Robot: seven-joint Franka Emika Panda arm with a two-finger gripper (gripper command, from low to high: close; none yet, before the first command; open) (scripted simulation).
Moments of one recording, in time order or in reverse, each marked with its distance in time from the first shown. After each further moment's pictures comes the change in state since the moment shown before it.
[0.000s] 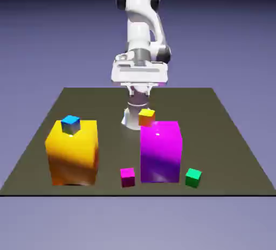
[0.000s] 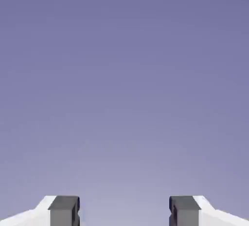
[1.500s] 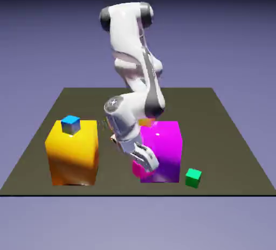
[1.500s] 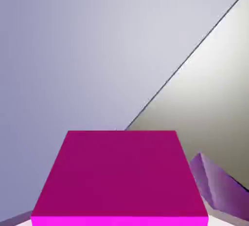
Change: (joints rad) arm -0.312 0.925 0.430 0.692 0.170 -0.661 0.486
